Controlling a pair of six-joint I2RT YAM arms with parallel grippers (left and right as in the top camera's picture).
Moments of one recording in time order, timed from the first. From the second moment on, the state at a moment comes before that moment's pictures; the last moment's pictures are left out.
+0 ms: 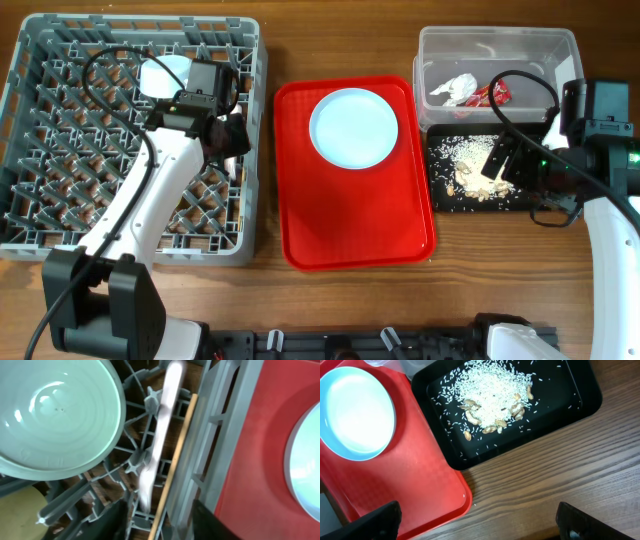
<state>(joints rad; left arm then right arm) -0.20 1.63 1.24 -0.85 -0.09 -0.42 -0.10 1.27 1.40 -1.40 -0.02 0.35</state>
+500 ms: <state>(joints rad) -0.49 1.65 1.24 -0.52 0.11 -0.19 -0.10 1.27 1.40 -1.40 -0.02 0.35</state>
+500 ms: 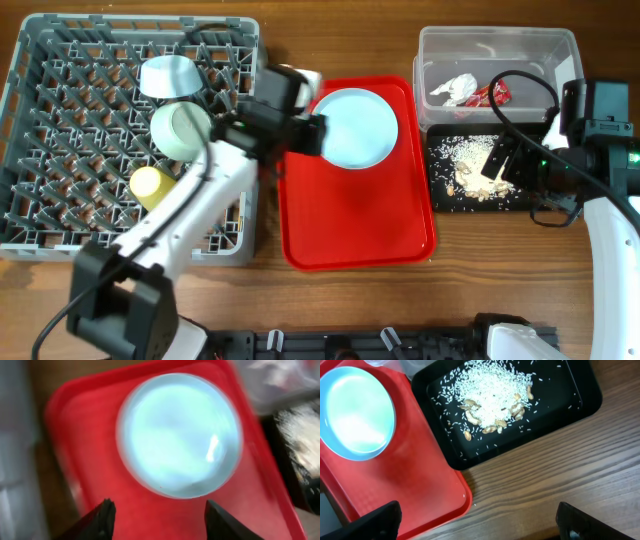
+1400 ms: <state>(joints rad) -0.69 1.98 1.25 -0.43 0.11 0.06 -0.10 1.27 1.40 -1.40 -0.02 0.35</state>
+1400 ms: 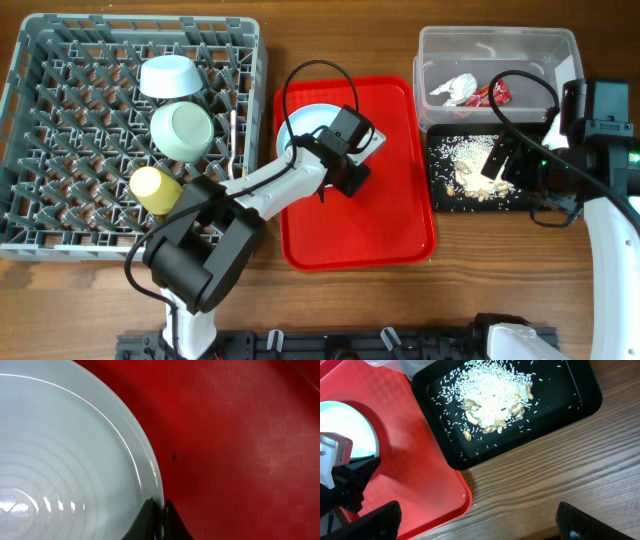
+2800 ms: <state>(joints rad) 0.05 1.59 1.24 -0.44 0.88 -0.31 -0.10 1.27 1.40 -1.40 -0.02 0.35</state>
